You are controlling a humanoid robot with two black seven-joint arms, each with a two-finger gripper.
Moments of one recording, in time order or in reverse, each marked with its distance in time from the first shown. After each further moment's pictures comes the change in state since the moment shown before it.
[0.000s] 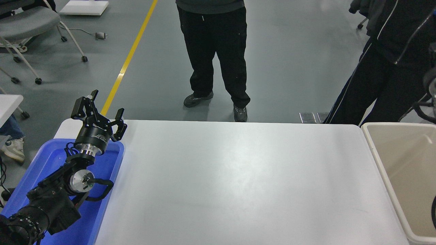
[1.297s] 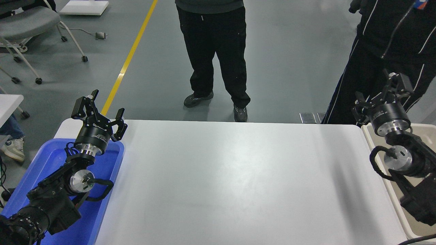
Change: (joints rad) left arm 0.000 0.000 0.000 0.000 0.000 0.000 0.000; right arm -0.663 0.105 0.734 0.554 -0.038 0.159 0.277
